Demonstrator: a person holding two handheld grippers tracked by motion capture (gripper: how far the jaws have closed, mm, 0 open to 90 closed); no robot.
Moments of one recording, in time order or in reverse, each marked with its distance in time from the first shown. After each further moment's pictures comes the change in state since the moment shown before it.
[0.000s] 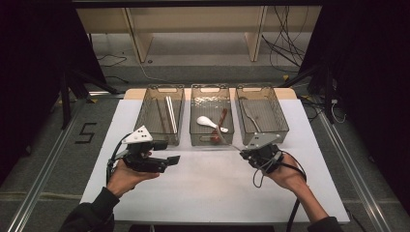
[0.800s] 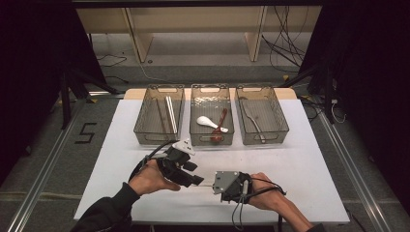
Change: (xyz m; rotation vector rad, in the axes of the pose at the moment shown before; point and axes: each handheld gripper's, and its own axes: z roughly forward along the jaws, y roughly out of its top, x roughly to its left) left arm -0.050 0.025 0.060 0.358 -0.141 0.138; right arm 0.100 0.013 0.020 0.069 0.210 -0.454
